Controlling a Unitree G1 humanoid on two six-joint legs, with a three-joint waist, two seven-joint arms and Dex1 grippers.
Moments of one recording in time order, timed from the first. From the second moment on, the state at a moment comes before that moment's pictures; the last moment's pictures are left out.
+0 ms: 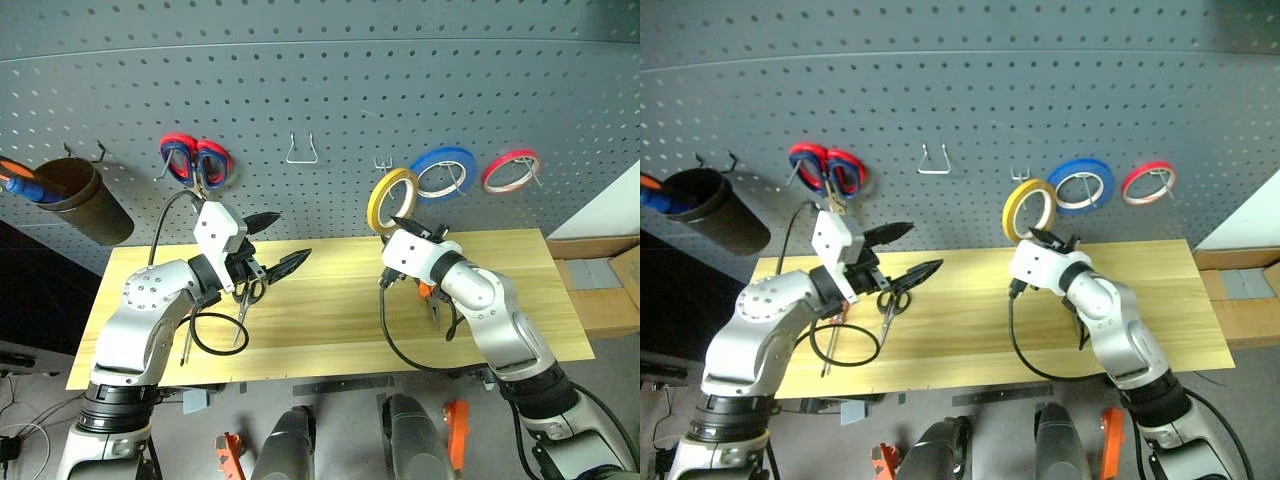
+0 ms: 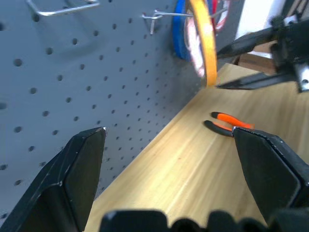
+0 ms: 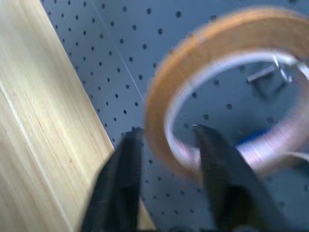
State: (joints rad) left arm -0.32 0.59 0.08 -0.21 -0.39 0.34 -0.78; right arm -0.37 -0.42 0.27 -0.27 -0.48 0.30 0.48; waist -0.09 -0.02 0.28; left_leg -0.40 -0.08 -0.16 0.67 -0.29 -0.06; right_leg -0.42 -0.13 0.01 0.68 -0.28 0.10
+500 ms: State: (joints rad) left arm -0.29 0.67 0.00 -0.14 -0.33 0.24 -0.97; right arm -0.19 -0.02 0.12 -0.50 -0.30 0.94 0.39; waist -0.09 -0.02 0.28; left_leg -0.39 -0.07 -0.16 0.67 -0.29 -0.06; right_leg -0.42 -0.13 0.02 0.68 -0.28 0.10
